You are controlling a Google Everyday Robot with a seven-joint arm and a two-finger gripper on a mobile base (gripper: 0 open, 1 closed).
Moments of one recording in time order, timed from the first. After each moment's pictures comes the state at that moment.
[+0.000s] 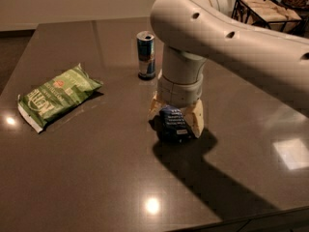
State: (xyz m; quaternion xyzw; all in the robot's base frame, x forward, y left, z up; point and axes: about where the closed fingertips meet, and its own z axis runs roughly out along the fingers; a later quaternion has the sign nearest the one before) arm 0.481 -0.054 0.825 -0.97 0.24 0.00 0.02
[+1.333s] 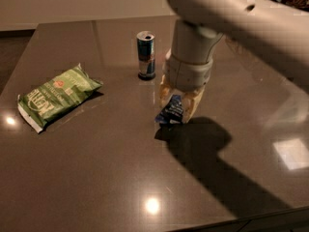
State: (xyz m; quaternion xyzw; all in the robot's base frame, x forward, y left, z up) arm 0.488 -0.061 0.861 -0.95 0.29 0.02 0.05
